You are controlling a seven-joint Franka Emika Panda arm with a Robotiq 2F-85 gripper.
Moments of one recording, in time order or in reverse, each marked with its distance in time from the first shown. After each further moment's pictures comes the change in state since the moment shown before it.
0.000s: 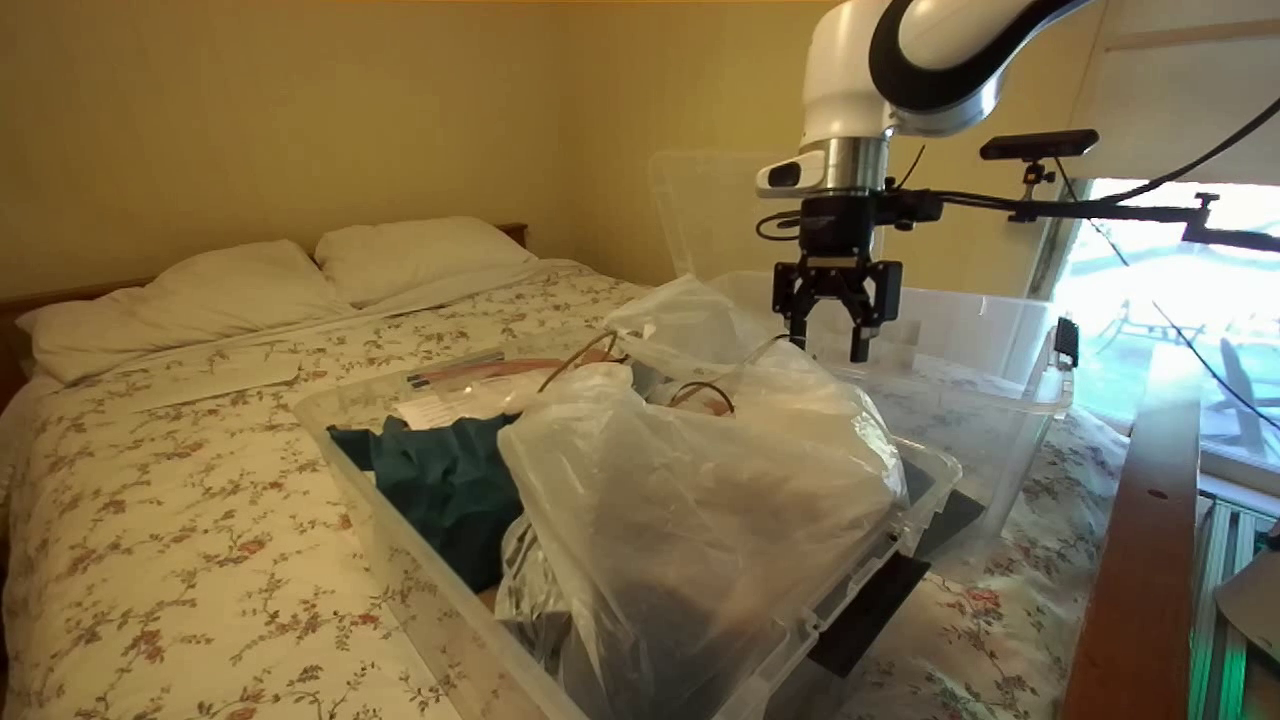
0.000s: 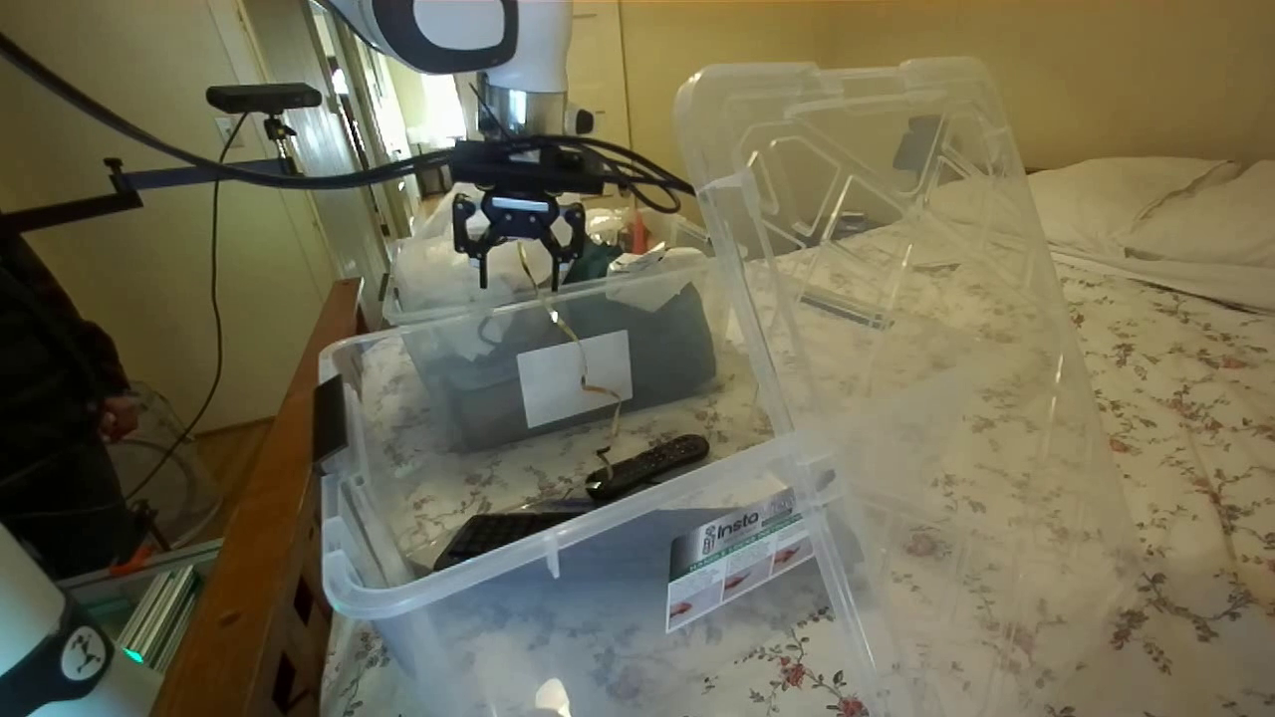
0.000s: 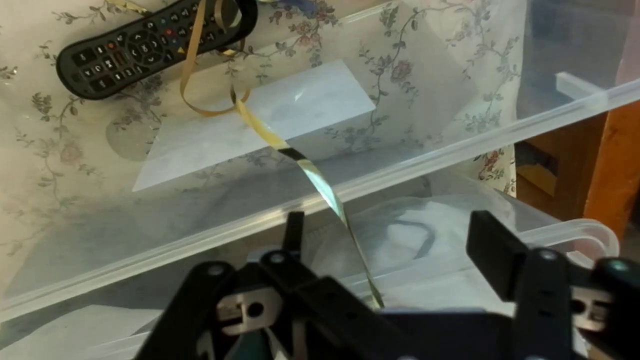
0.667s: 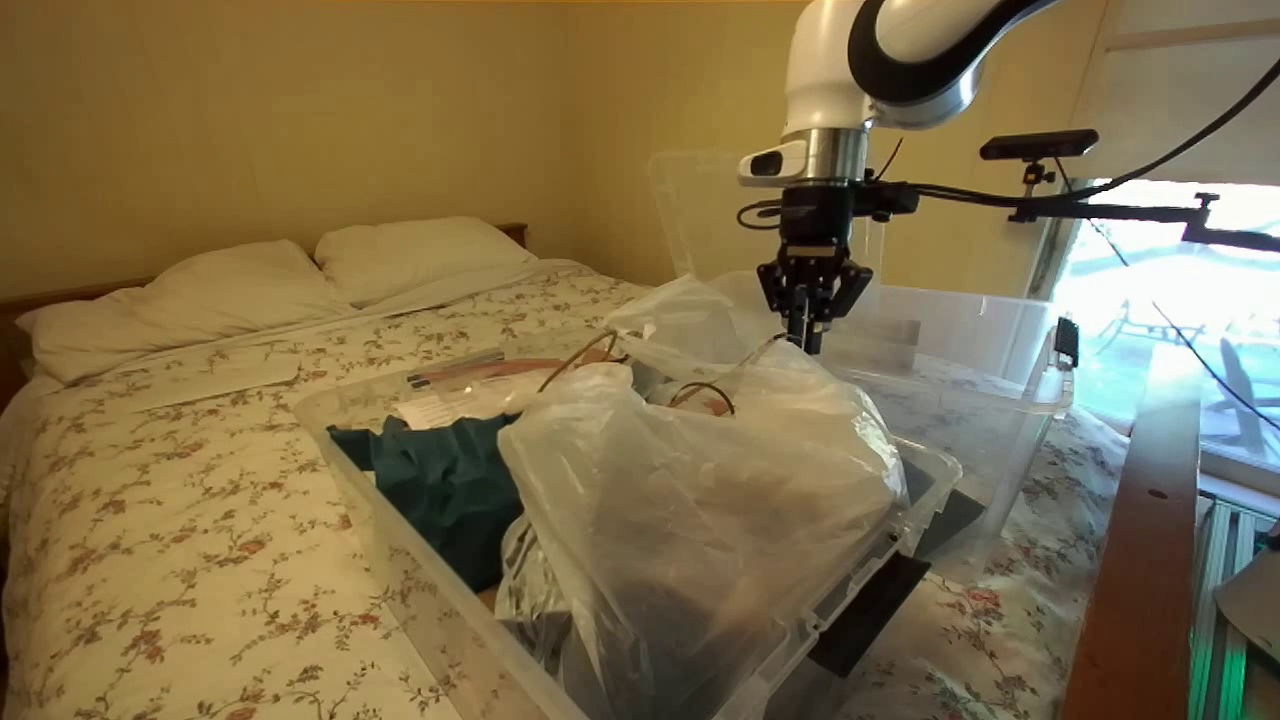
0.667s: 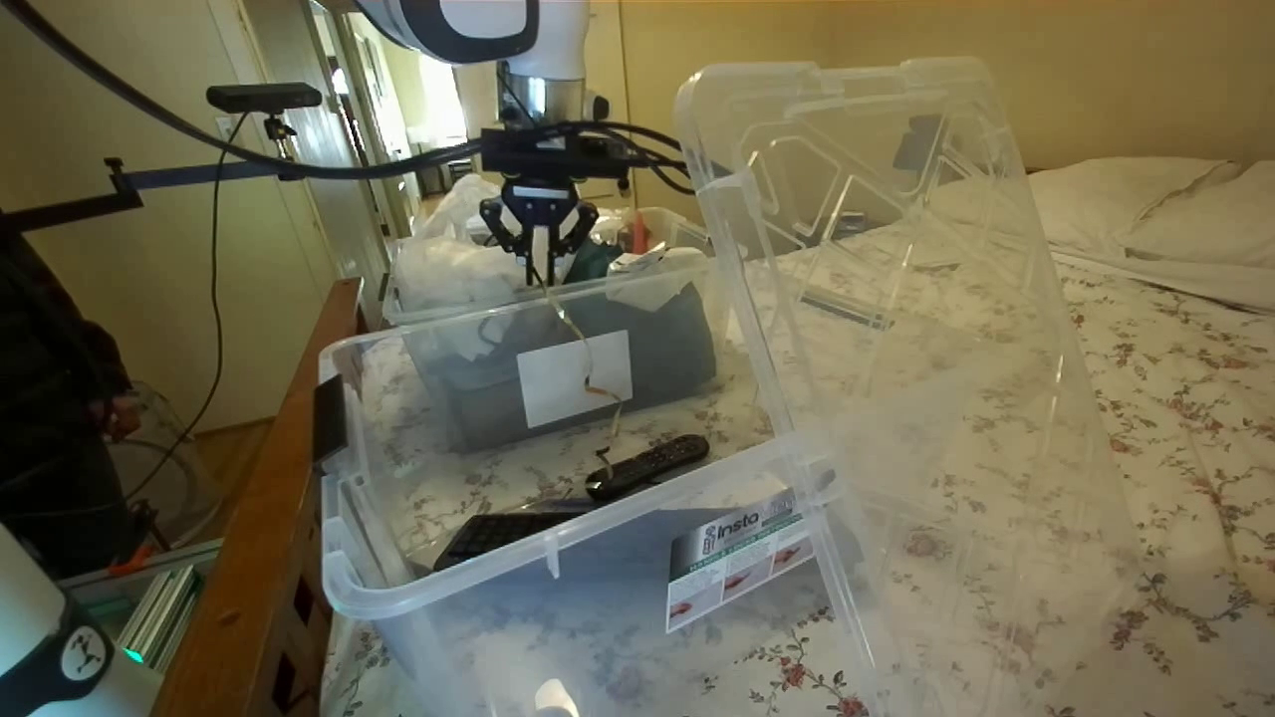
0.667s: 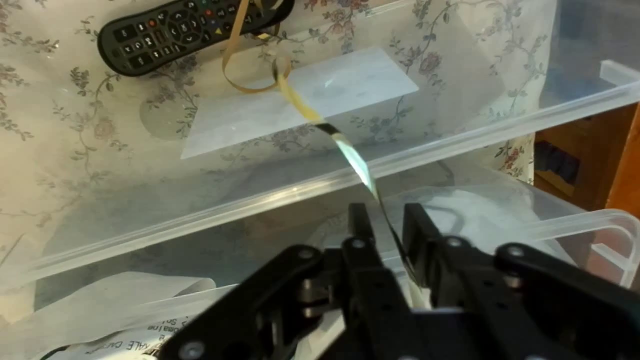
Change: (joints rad) arm -0.013 0.046 0.009 0.076 -0.021 0.000 -0.029
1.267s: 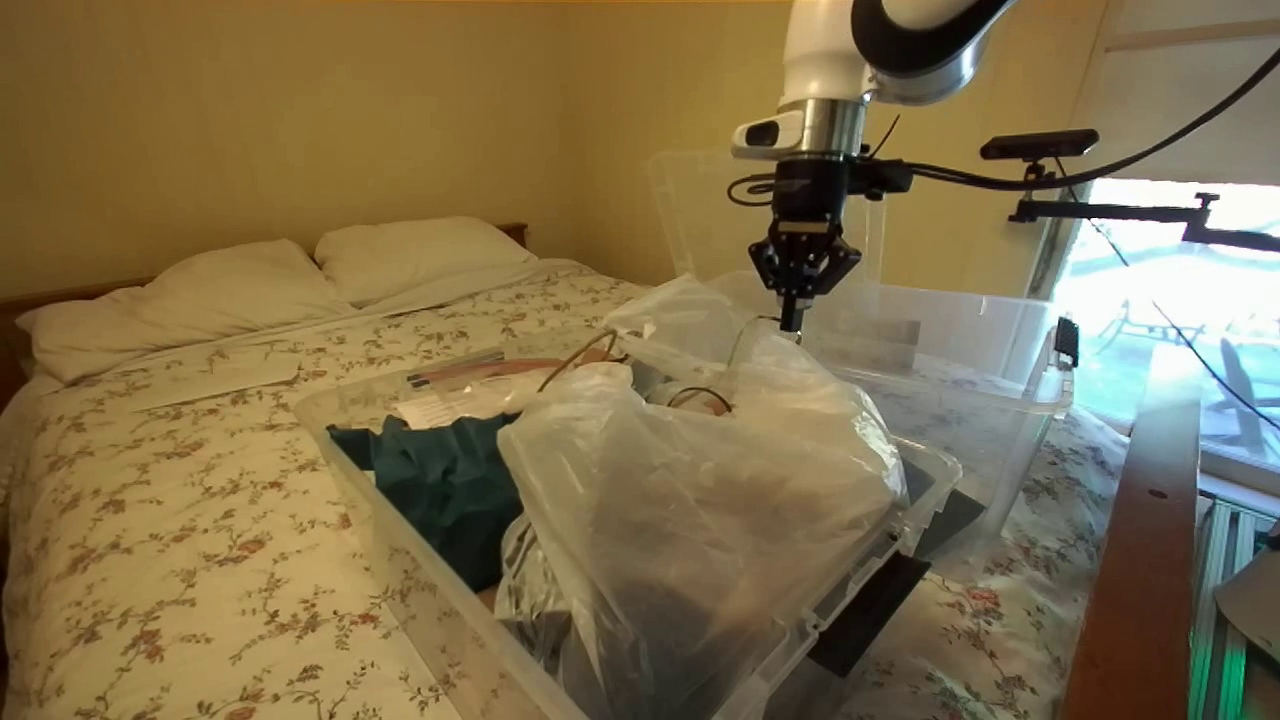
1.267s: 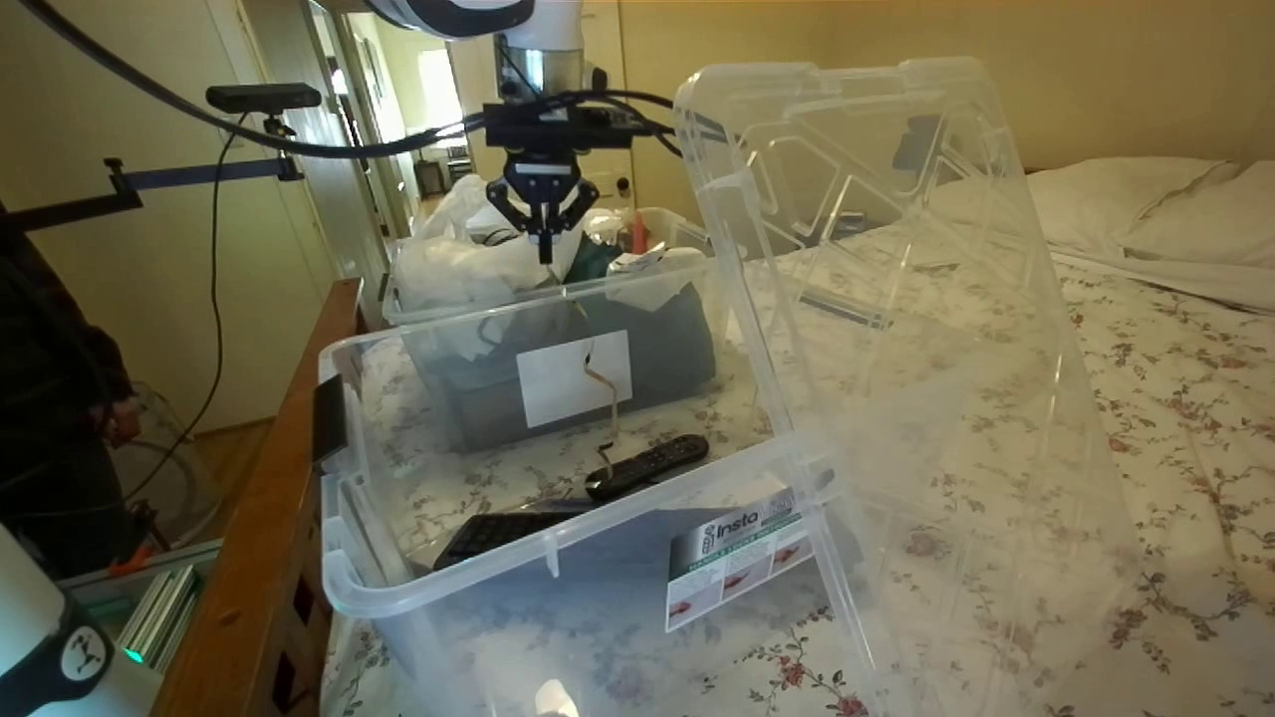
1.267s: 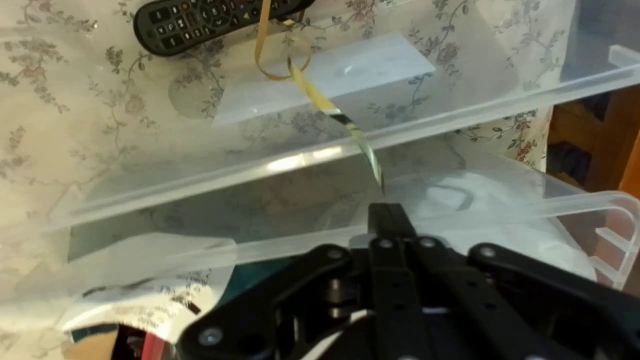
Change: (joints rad) arm -0.008 -0.010 0.022 0.044 -0.013 -0.005 -0.009
